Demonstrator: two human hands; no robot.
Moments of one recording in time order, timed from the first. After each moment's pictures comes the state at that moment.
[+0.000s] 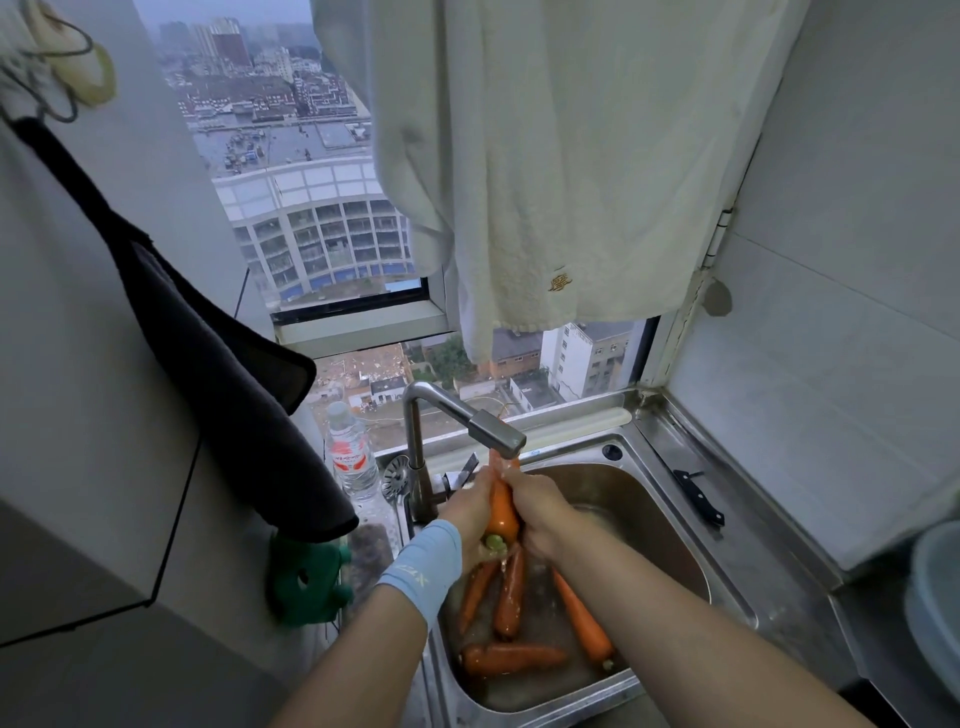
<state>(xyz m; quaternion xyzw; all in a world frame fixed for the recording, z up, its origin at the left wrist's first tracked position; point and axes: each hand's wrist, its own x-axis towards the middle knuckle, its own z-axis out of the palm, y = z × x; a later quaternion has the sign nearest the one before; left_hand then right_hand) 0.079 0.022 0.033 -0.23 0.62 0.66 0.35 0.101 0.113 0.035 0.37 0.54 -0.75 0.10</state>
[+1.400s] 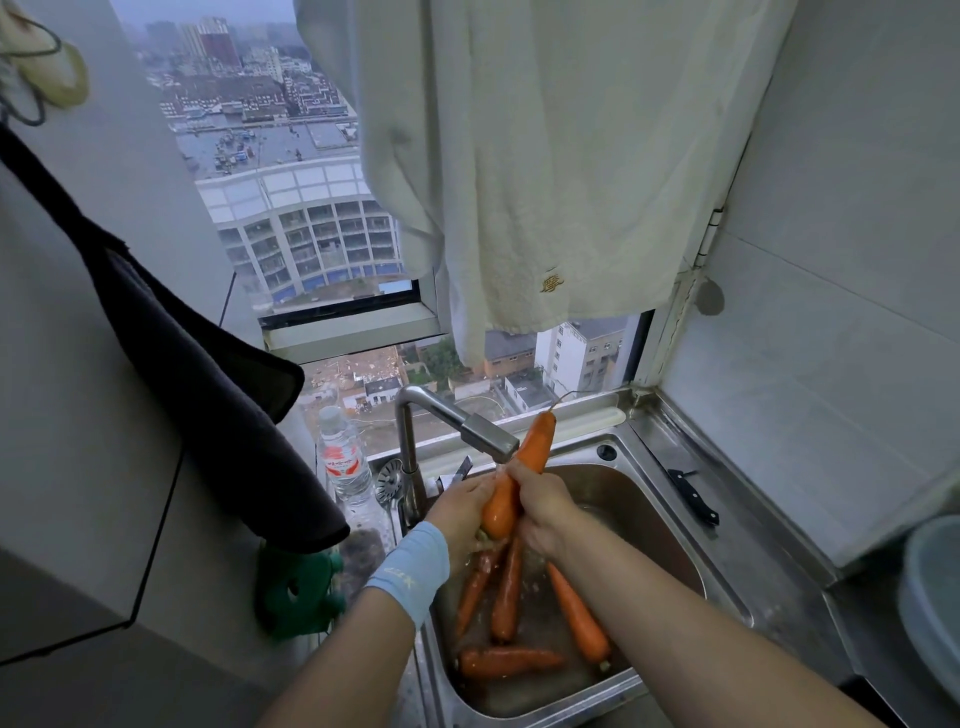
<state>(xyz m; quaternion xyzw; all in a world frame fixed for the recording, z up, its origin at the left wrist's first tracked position) 0.080 0.015 0.043 -0.10 0.68 0.65 0.34 0.098 0.122 0.038 0.38 0.48 -0.79 0.04</state>
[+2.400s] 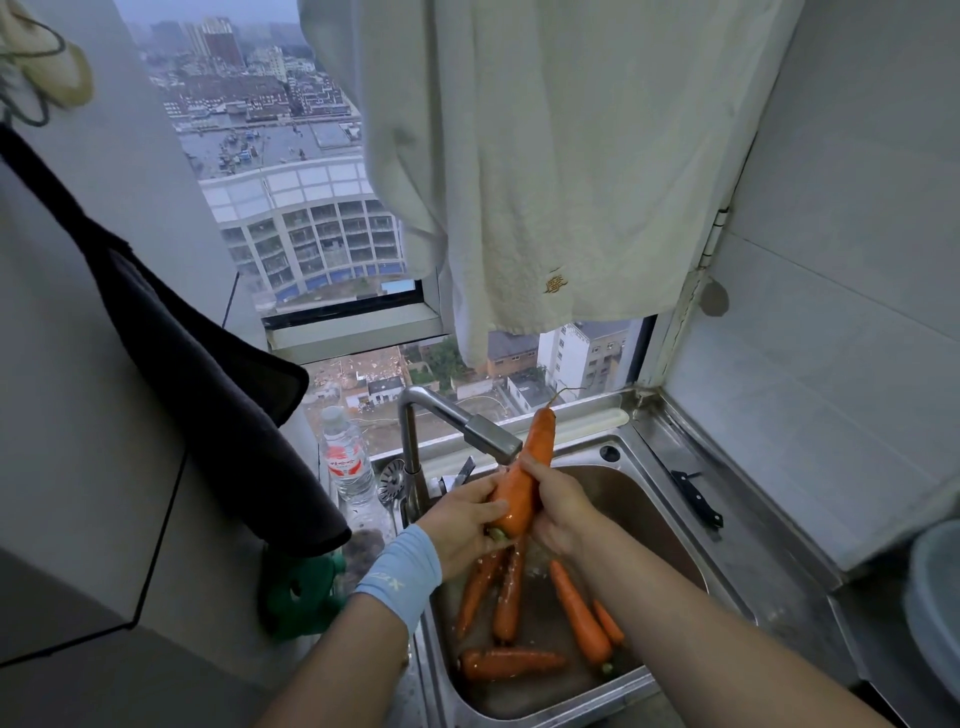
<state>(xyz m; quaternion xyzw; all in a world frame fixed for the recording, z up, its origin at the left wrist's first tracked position) 0.078 0.003 0.034 -0.03 0.56 0.72 0.42 0.111 0.142 0.041 0.34 0.43 -0.83 0.07</state>
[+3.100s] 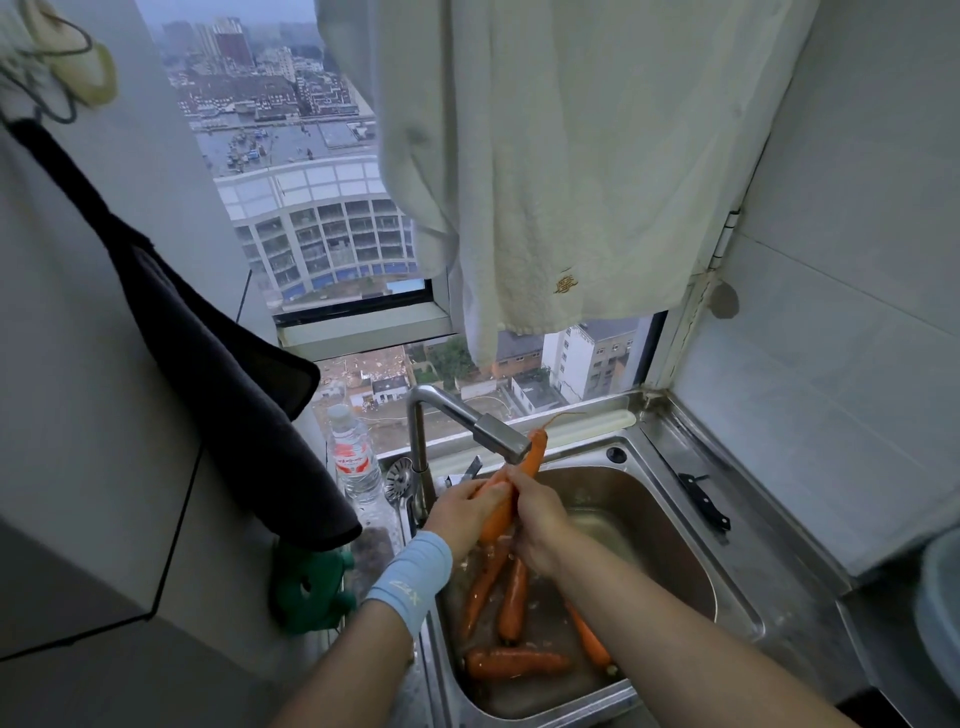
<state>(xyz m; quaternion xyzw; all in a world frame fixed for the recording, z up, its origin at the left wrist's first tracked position) 0.082 -0.001 0.036 -0.02 0.78 0.56 0.28 0.105 0.105 0.030 0.37 0.49 -0.79 0.07</state>
